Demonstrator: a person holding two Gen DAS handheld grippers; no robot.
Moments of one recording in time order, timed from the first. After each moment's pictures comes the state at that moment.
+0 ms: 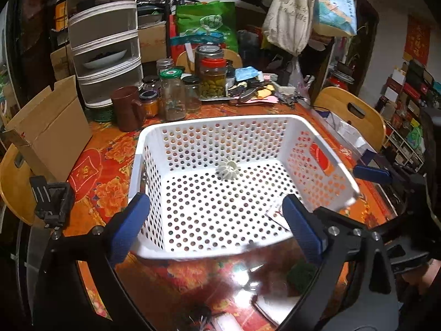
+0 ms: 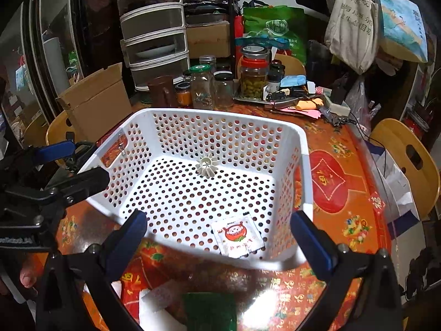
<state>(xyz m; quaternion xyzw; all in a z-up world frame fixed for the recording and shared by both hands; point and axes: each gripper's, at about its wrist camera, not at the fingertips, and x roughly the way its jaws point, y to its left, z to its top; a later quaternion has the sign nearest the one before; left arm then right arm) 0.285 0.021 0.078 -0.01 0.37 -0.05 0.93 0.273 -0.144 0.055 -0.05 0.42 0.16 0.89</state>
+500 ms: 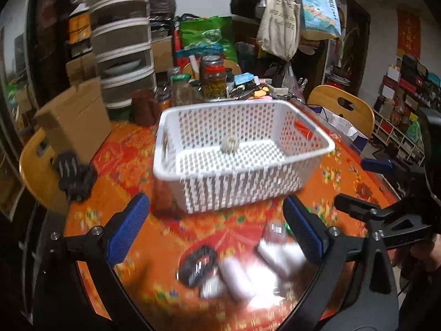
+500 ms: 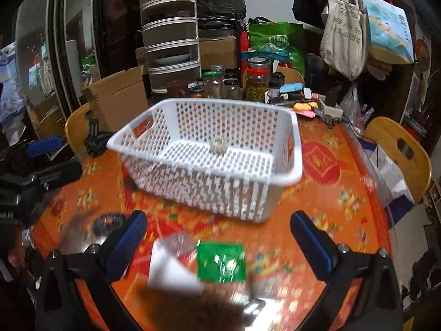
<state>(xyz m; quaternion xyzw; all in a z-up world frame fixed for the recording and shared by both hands) 0.146 0.036 0.065 0.00 0.33 -0.04 0.94 0.161 -0.164 0.043 -0.04 0.37 0.18 0.91</state>
